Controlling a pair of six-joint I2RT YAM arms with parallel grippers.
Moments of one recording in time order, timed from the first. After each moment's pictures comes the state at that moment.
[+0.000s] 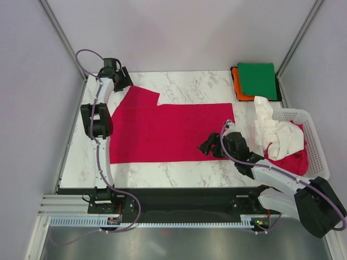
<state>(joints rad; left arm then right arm) 0.04 2.53 2.32 -0.58 0.11 -0.35 0.56 1.07 0.36 0.16 -0.07 0.73</state>
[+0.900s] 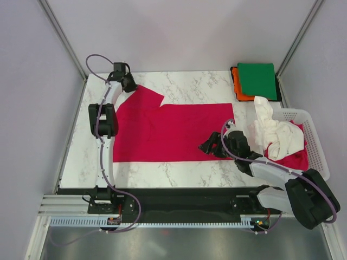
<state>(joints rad) -0.02 2.63 2.33 -0.47 0.14 -0.43 0.47 1.17 0.34 0.28 -0.21 0.76</state>
